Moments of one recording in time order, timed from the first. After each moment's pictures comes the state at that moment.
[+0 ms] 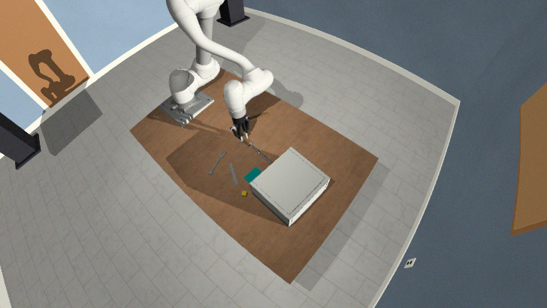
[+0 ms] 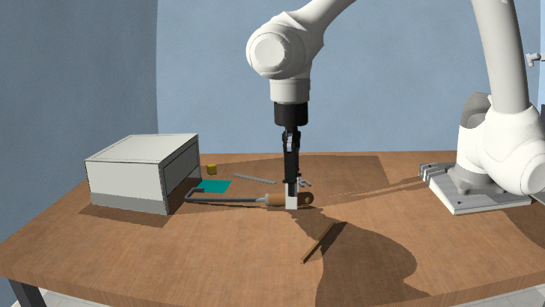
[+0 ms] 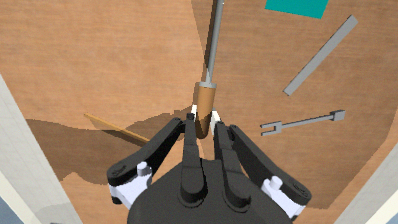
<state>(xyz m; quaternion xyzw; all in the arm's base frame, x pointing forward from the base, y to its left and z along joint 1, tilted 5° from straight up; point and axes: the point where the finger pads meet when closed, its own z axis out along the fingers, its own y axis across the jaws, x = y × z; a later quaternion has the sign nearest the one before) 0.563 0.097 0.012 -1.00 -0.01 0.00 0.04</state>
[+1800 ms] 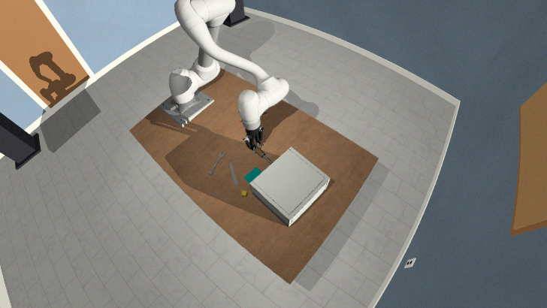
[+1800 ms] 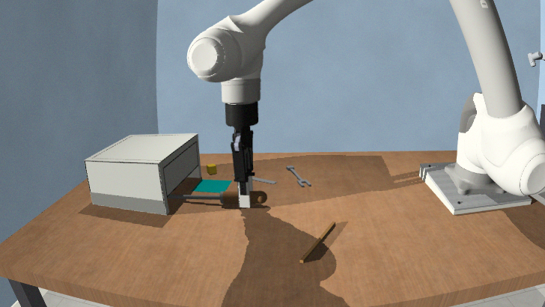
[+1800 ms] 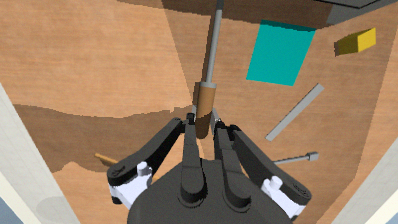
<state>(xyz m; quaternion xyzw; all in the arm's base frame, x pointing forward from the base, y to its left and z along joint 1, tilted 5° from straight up) 0.675 0.099 0.012 -1.00 -0.01 0.00 0.04</state>
